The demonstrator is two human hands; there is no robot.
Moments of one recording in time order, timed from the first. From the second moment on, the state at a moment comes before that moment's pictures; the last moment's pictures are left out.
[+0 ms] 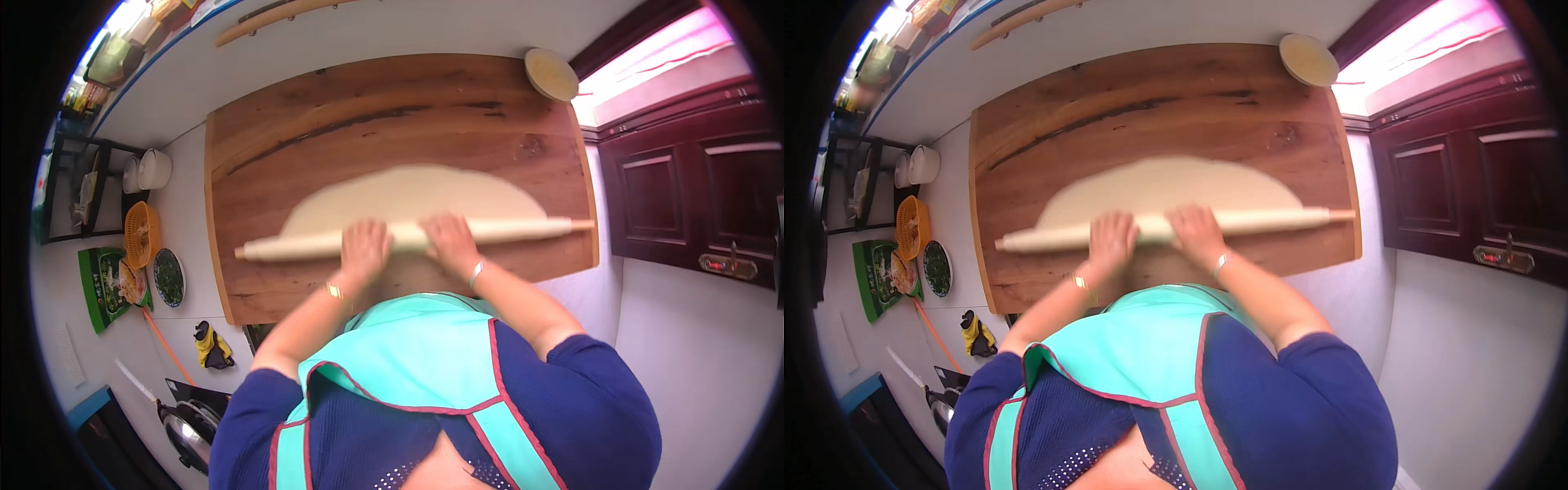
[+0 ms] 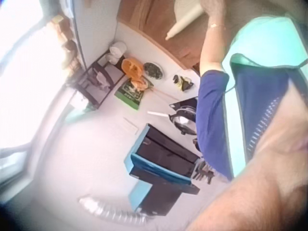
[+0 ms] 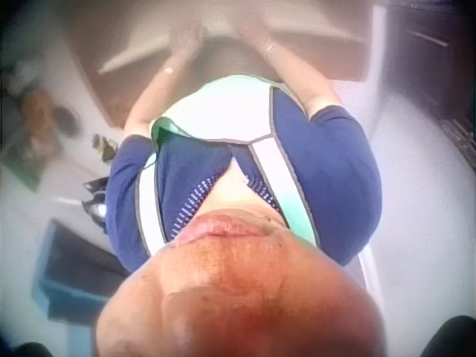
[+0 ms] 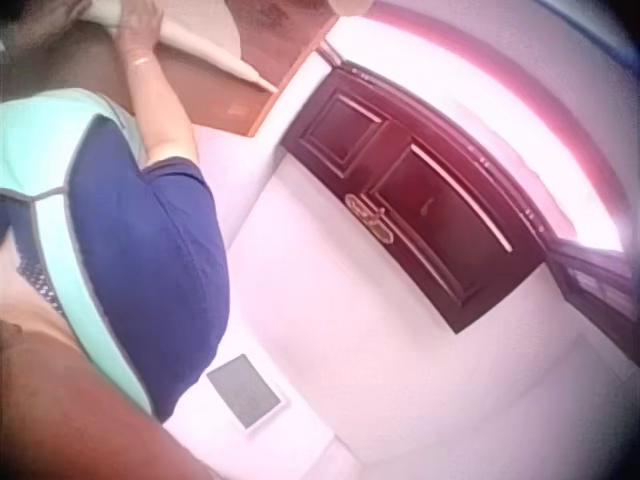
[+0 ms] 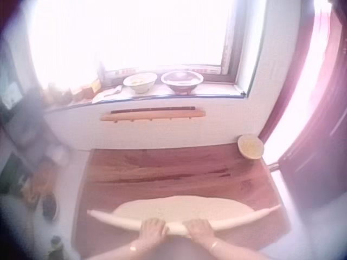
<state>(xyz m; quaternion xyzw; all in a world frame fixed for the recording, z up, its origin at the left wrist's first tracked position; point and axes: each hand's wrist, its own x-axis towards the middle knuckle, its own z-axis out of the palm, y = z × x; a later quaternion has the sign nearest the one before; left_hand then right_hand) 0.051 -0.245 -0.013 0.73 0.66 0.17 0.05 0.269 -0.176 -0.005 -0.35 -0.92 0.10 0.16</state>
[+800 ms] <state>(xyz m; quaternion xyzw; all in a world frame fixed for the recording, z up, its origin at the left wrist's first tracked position) 0.037 -0.161 -0.019 0.69 0.65 0.31 -0.08 0.192 -0.115 -0.011 -0.45 -0.86 -0.02 0.23</state>
